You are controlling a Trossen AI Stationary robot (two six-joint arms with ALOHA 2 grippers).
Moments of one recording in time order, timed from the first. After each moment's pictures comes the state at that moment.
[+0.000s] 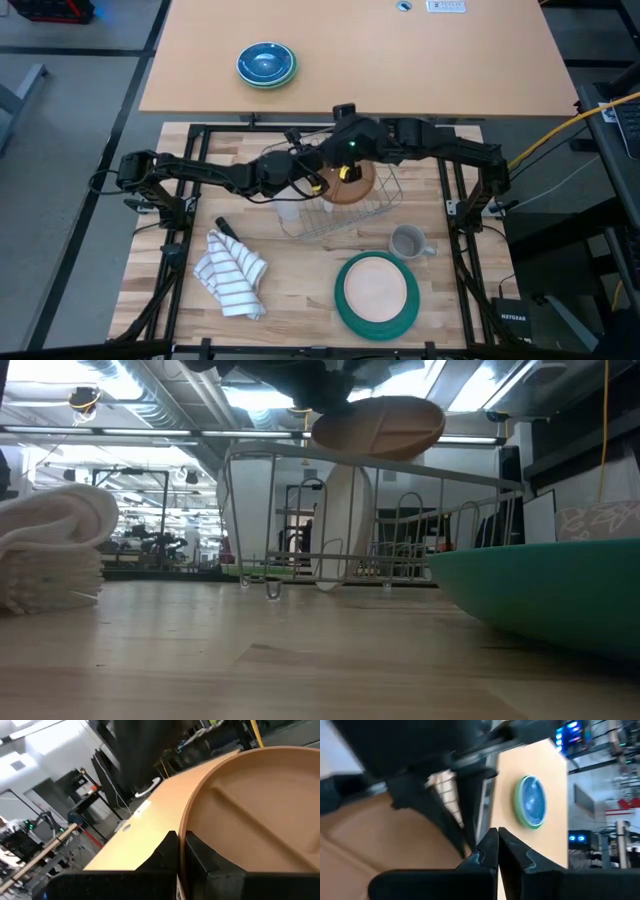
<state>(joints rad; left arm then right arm) 0.08 1.61 1.12 0.43 -0.68 0.55 -0.08 1.76 2.06 -1.04 0.44 -0.67</state>
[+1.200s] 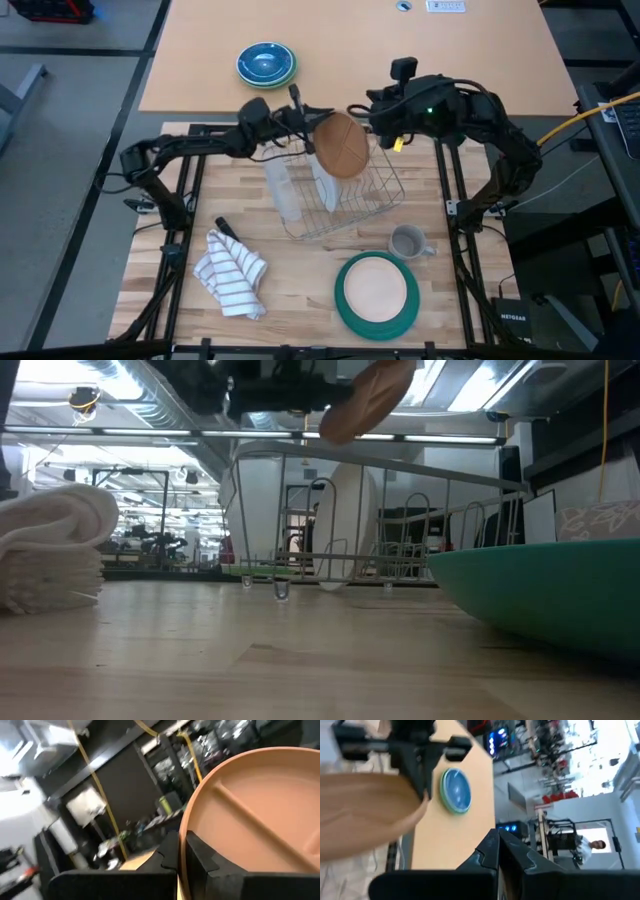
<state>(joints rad) 0.49 1.64 1.12 0.78 0.23 0.47 -0.09 1.63 2.33 -1.18 0.66 -0.87</state>
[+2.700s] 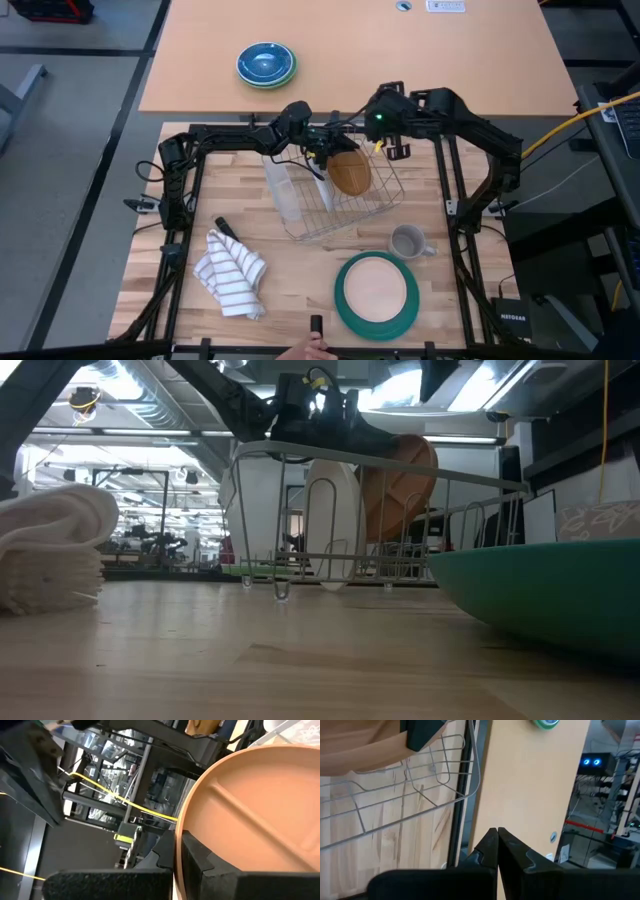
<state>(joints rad) 0.46 1.95 1.36 0.50 0.58 1.31 -0.27 1.67 2.09 -1.53 0.54 -0.64</state>
